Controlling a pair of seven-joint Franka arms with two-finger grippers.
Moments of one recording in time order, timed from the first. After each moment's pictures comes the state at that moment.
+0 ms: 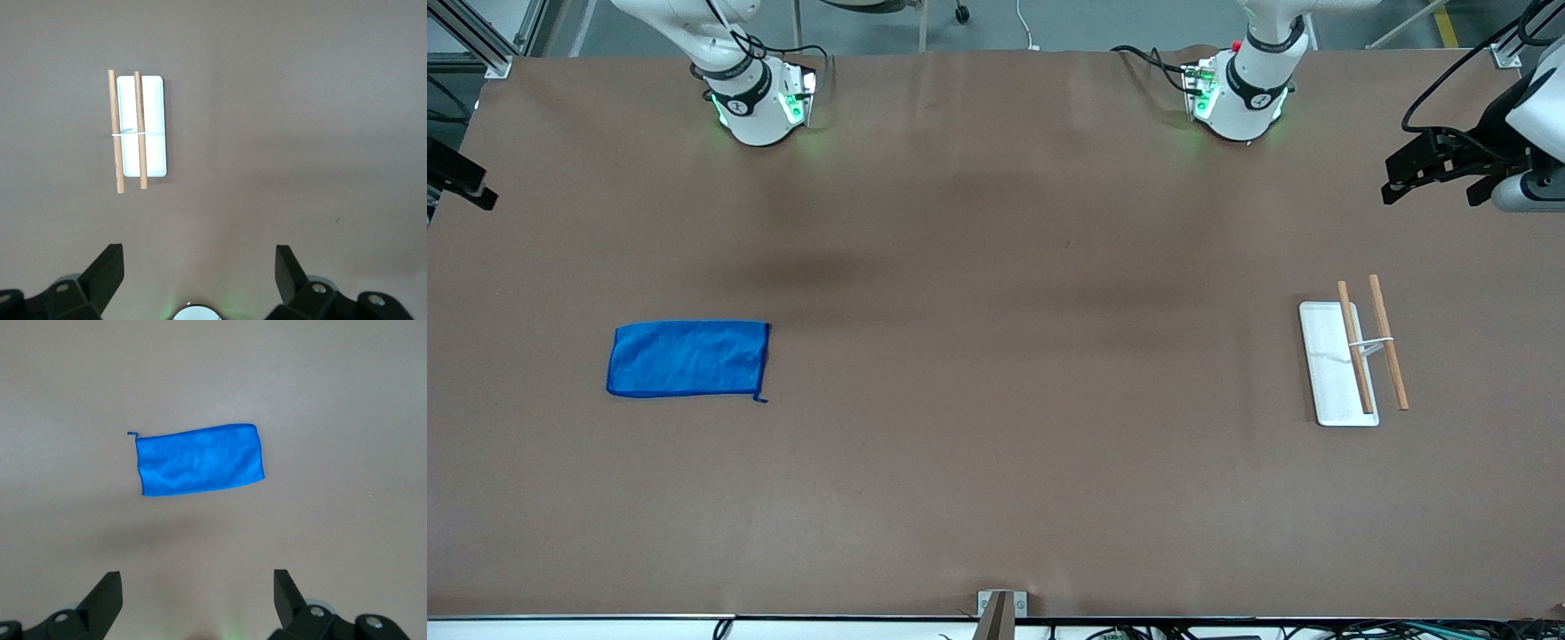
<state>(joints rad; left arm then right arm) -0.03 -0.01 -0.07 -1.46 -0.03 1.41 -0.08 -0.10 -0.08 -0.02 -1.61 -0.04 1.50 -0.03</state>
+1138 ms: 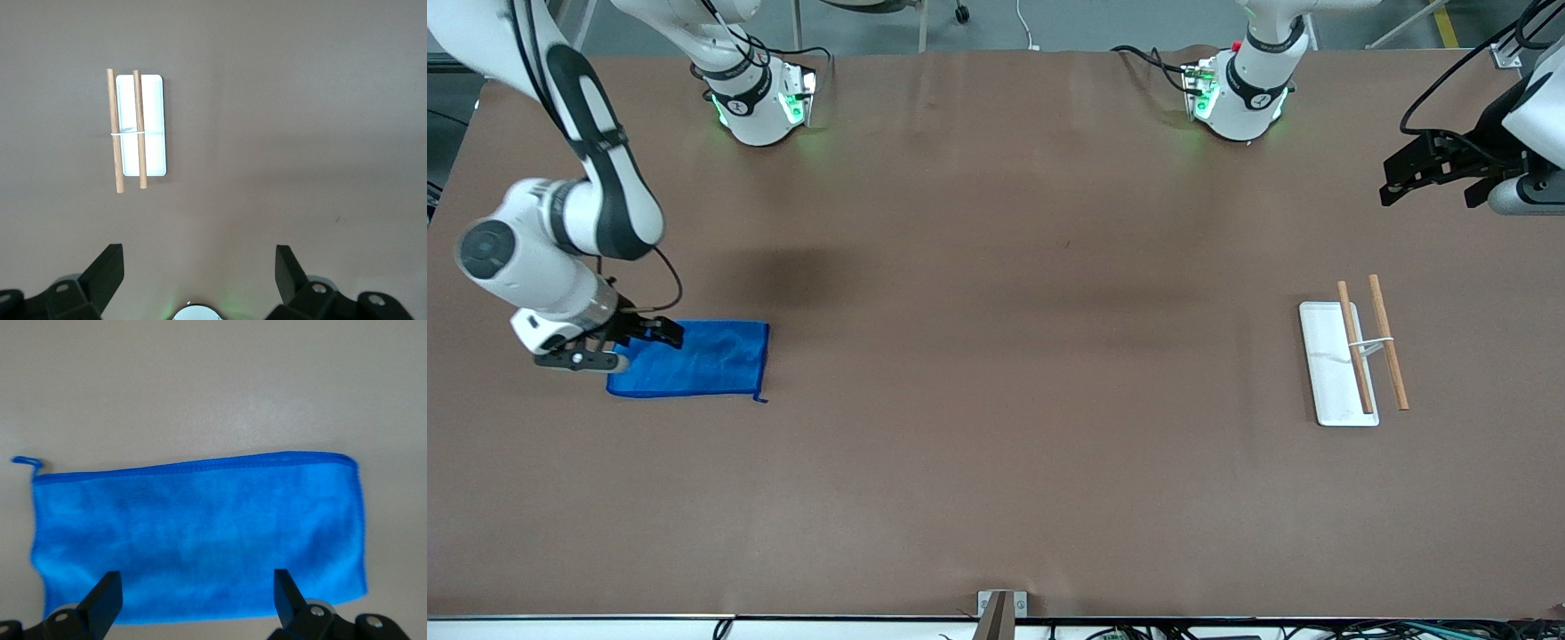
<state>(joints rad) -0.03 0.00 -0.07 -1.46 -0.03 1.41 -0.08 -0.11 0.32 -0.03 -2.21 -0.04 2.57 -0.06</state>
